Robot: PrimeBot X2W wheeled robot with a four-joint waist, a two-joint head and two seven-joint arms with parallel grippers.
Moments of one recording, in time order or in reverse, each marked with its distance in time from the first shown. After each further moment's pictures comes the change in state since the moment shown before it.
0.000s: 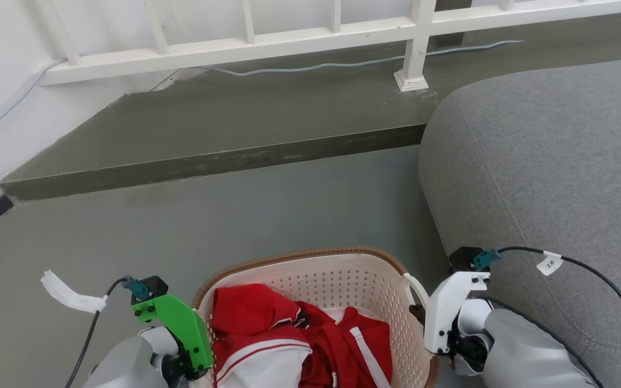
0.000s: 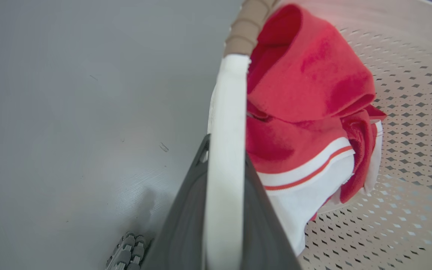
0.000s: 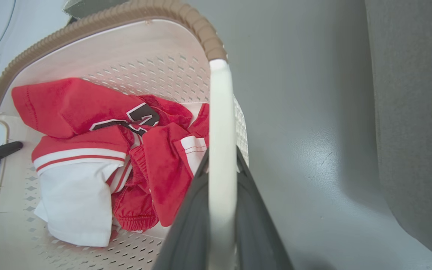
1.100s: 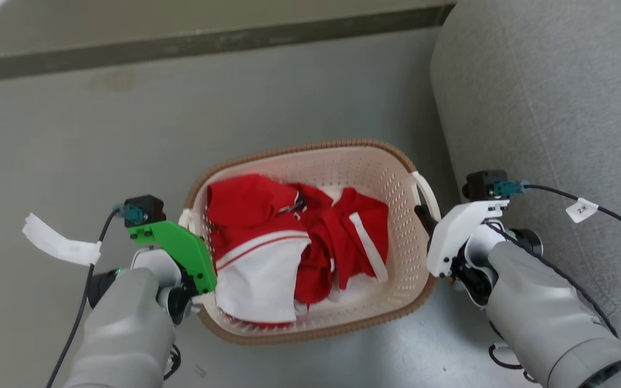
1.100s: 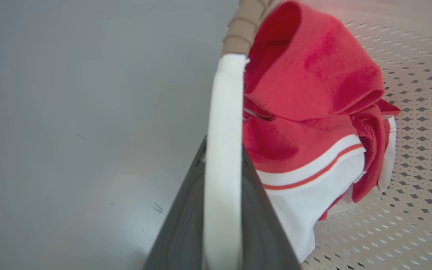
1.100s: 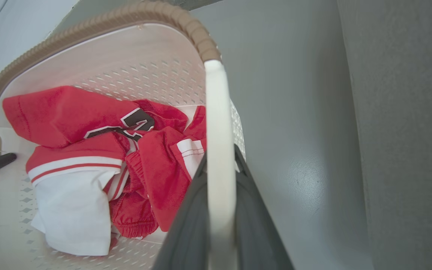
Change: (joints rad) left arm -0.136 -0.005 -0.027 -0.099 0.045 0.041 -0.220; right arm -0.173 -0.031 0.000 -0.020 -0.034 -0.002 -0.243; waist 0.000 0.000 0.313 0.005
